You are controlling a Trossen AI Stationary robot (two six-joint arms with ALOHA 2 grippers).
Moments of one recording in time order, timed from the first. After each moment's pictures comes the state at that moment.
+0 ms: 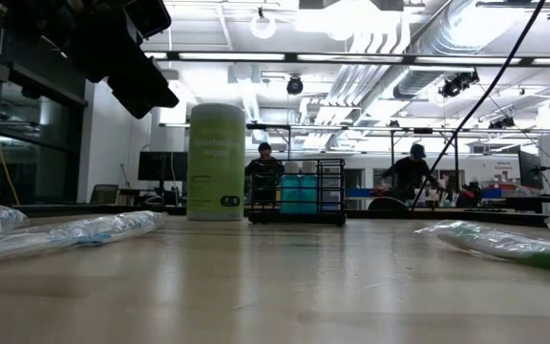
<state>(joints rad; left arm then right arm) -0.22 1.12 0.58 0.03 0.01 -0.30 0.55 1.93 2.02 -1.56 0.14 1.68</state>
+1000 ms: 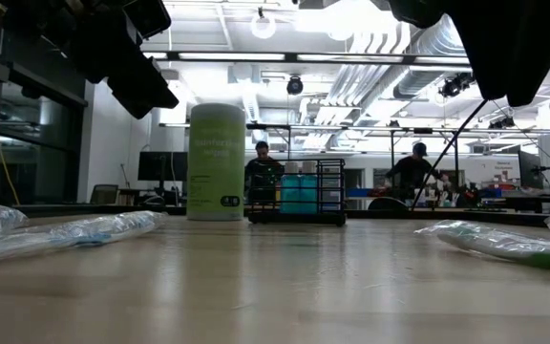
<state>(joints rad) -0.22 1.12 0.58 0.03 0.01 -0.30 0.52 1.95 1.66 -1.27 0.05 1.65</state>
